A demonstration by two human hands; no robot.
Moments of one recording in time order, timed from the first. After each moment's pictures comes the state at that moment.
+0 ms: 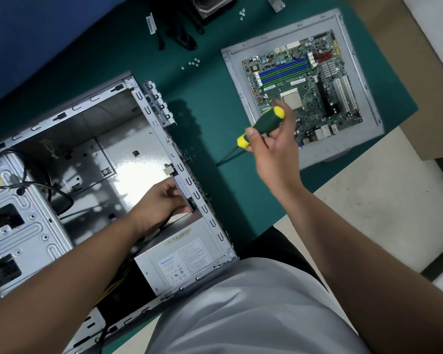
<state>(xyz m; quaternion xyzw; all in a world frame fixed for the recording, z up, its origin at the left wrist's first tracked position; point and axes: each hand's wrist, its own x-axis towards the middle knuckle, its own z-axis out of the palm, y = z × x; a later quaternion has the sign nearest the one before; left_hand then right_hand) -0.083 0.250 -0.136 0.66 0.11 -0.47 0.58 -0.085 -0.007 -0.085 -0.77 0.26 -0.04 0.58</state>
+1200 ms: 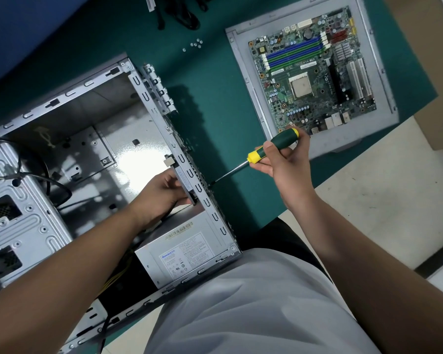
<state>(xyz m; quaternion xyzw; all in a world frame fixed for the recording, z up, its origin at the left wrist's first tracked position) -0.082 0.251 -0.141 0.68 0.10 -0.47 0.56 -0.121 -0.016 -0.110 -0.59 0.39 0.00 0.71</state>
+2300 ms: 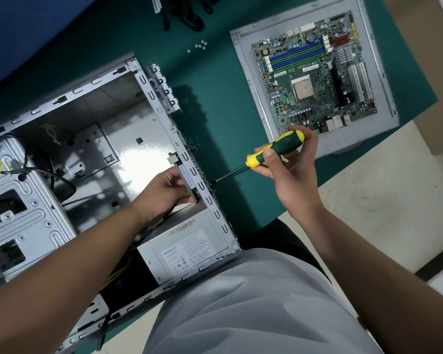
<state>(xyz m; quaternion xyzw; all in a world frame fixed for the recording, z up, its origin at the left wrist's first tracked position) -0.084 0.250 -0.141 0.65 0.11 -0.46 0.59 -0.136 -0.009 -0.080 -0.64 0.27 0.00 0.72</state>
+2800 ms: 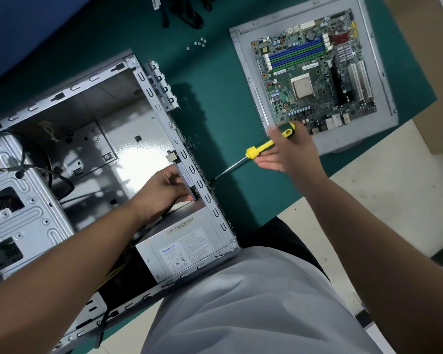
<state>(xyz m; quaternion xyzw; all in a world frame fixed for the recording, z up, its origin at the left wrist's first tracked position) -0.083 0.247 -0.132 0.66 0.11 -0.46 0.58 -0.096 -0.035 -0.084 -0.62 0.44 0.13 0.64</state>
